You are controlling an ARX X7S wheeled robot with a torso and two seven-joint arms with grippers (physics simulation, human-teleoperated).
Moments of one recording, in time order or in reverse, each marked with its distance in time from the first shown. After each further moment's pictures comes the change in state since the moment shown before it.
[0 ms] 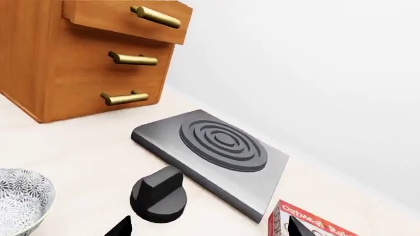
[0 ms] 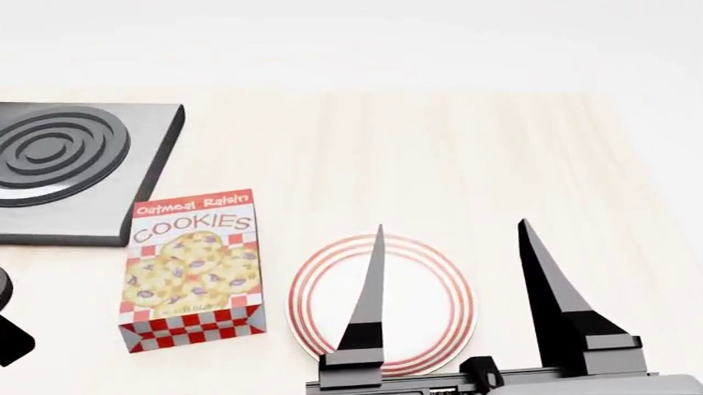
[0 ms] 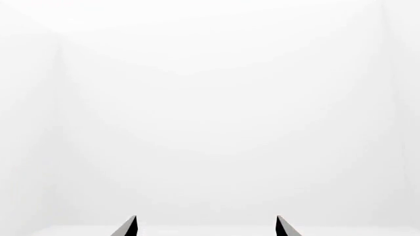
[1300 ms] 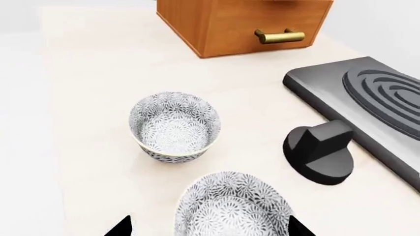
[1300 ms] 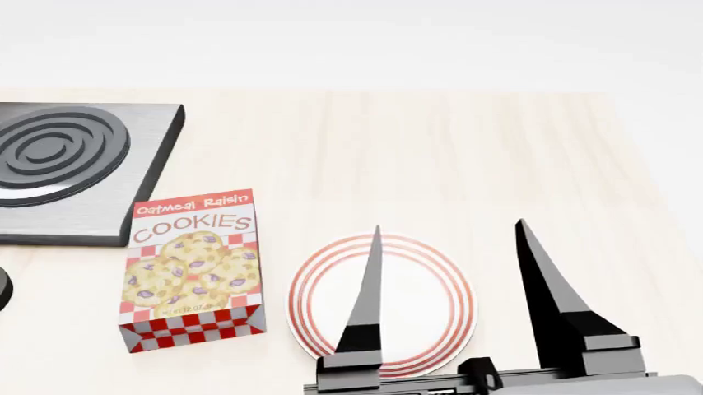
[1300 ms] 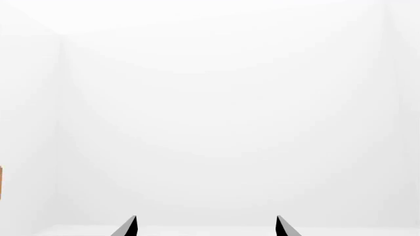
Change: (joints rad) left arm -0.077 -0.012 -0.090 -0.157 -0.074 -0.152 -0.481; right arm 0.010 0.048 -0.030 0.002 0.040 -0.021 0.050
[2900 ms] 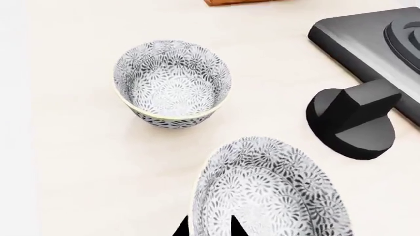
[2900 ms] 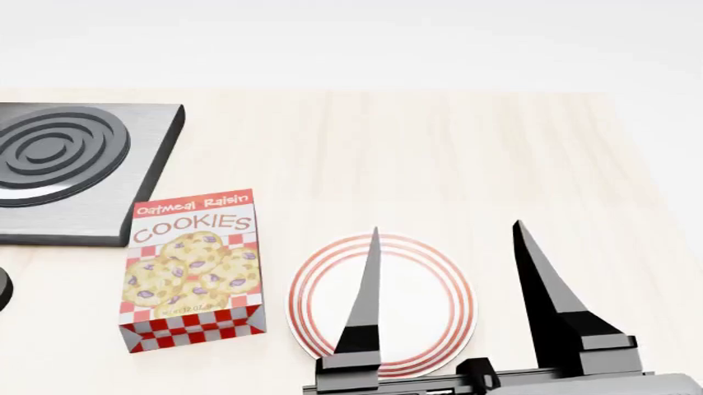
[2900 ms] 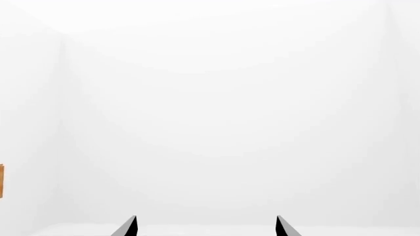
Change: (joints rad) left arm -0.084 -0.043 -0.016 -0.255 -0.101 0.049 -0.021; right arm 0.011 0.042 -0.031 0.014 0.029 -0.026 0.043
